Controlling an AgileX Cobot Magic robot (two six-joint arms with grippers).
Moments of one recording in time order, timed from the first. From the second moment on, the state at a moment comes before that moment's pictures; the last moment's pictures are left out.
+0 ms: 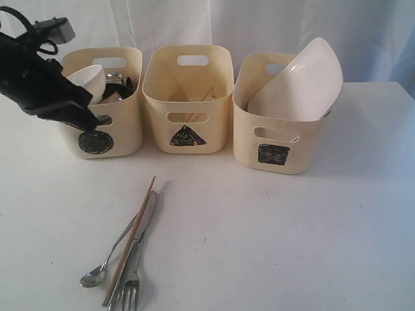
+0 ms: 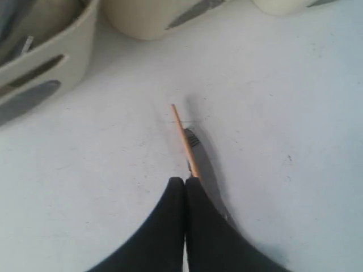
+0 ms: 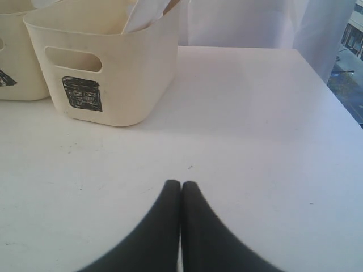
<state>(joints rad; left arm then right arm) -0.19 1.61 -1.30 -0.57 0.99 0.62 0.05 0.00 -0.01 0.03 0.36 0.00</state>
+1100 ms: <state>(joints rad) -0.50 1.75 -1.09 -0.33 0.67 0.13 0.05 0.00 -0.01 0.03 0.36 0.00</state>
